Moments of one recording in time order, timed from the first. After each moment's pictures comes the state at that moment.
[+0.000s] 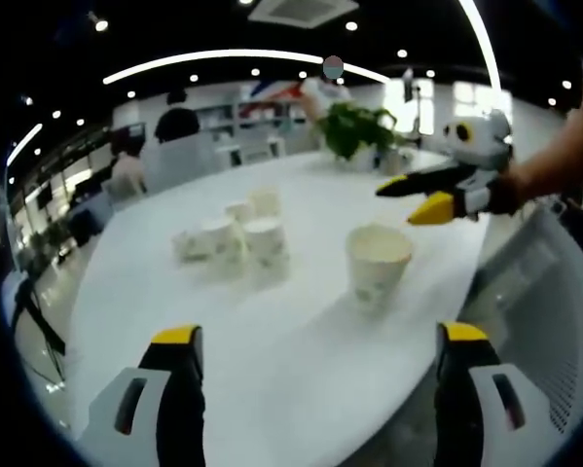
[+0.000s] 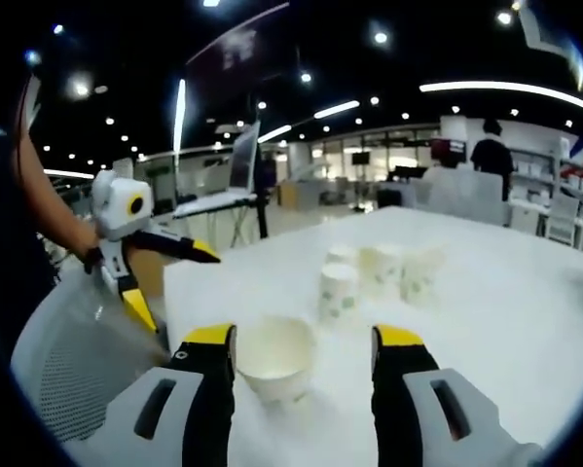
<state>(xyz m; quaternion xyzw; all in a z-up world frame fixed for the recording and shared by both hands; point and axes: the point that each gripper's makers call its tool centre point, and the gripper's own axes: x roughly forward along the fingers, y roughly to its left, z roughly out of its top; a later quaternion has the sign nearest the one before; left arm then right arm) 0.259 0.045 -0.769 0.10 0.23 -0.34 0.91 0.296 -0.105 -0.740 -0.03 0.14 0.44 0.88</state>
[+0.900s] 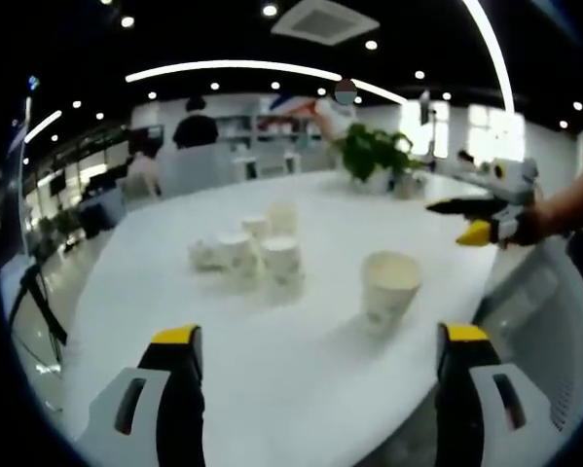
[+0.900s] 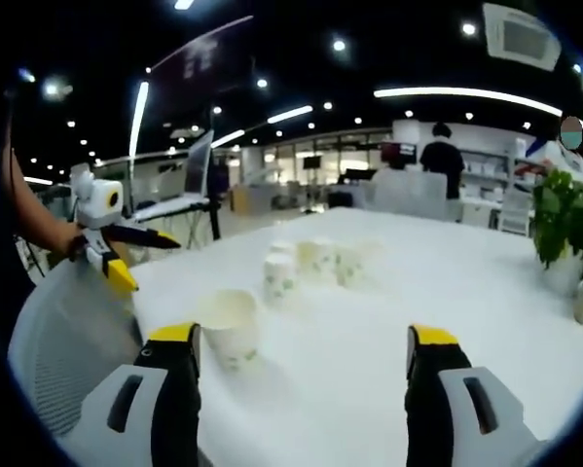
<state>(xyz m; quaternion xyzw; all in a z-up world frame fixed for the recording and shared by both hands) 0.269 0.052 -0.750 0.06 0.20 -0.31 0.93 0.289 -0.173 -0.741 -0.03 0.13 0.34 0.93</state>
